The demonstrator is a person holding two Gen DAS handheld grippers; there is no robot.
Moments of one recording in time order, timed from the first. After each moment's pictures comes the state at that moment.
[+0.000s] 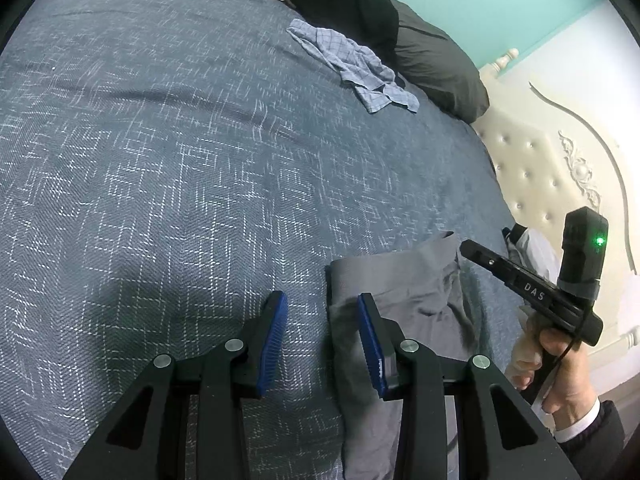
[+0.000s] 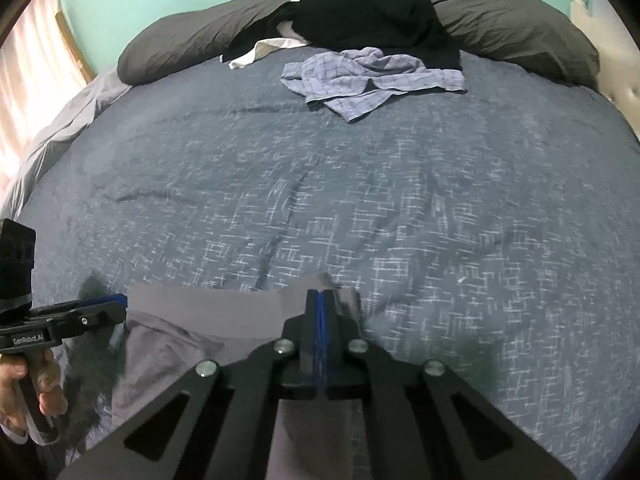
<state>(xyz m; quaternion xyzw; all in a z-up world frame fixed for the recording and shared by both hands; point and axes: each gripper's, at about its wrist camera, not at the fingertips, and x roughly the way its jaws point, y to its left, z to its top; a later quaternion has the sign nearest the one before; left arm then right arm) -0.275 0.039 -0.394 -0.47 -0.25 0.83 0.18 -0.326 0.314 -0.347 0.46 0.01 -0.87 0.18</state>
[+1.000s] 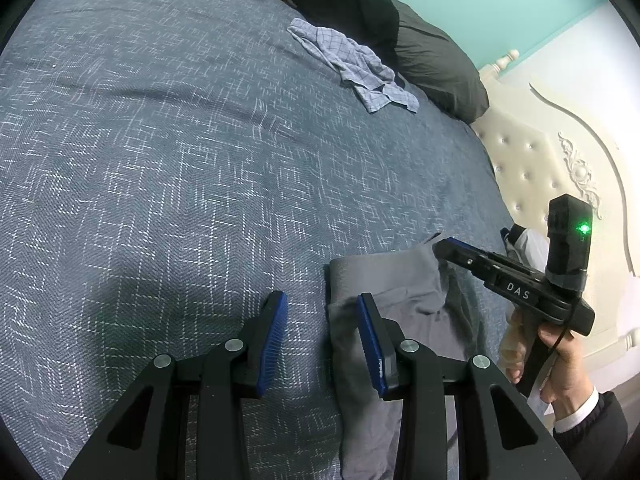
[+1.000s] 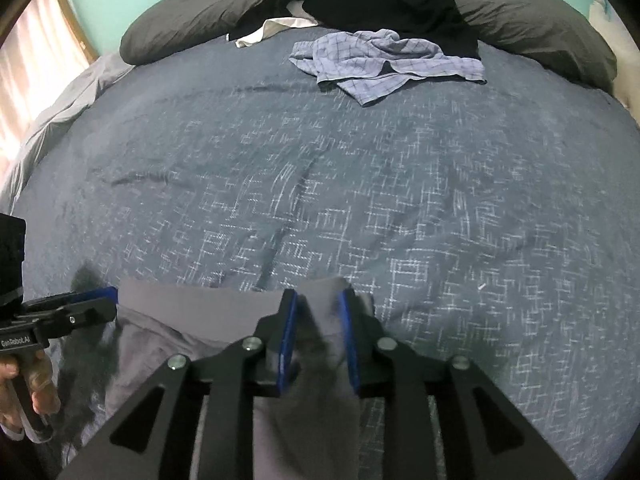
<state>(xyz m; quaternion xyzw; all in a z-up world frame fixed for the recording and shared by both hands) -0.277 0.041 -0.395 -0.48 -0.25 0.82 0.18 -0.339 0.300 -0.363 0.49 0.04 -0.85 0.20</state>
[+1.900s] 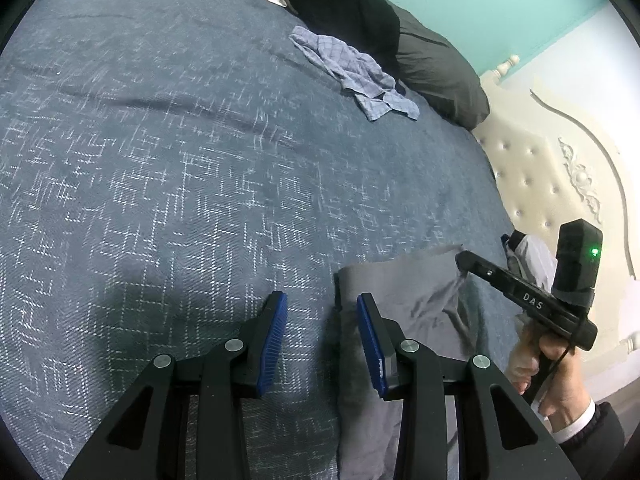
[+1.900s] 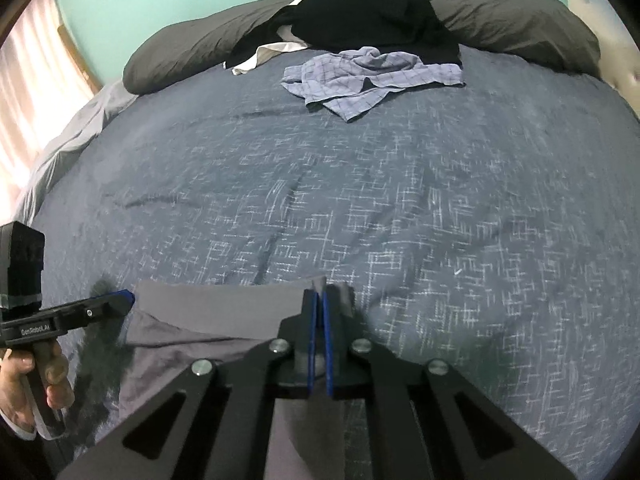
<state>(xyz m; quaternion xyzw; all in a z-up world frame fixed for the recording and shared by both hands) -0.277 0.042 -0.390 -0.46 -0.25 0.83 0.18 -0.325 0.326 -0.349 0.46 -0.01 -0.86 0.20</state>
